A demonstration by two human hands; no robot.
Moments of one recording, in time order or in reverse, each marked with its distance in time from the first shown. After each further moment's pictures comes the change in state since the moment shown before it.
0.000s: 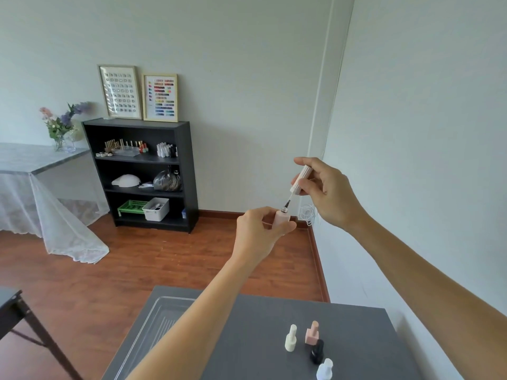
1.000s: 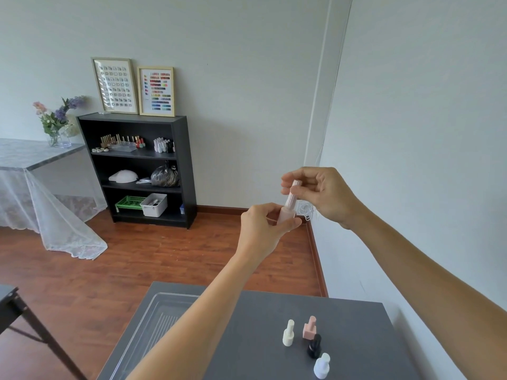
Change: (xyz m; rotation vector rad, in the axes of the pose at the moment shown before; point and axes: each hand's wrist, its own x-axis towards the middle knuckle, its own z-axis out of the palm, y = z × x) left_hand 0.000 0.005 0.012 -0.045 -0.022 0.006; right_hand 0.004 0.018 0.001 0.264 -0.195 0.100
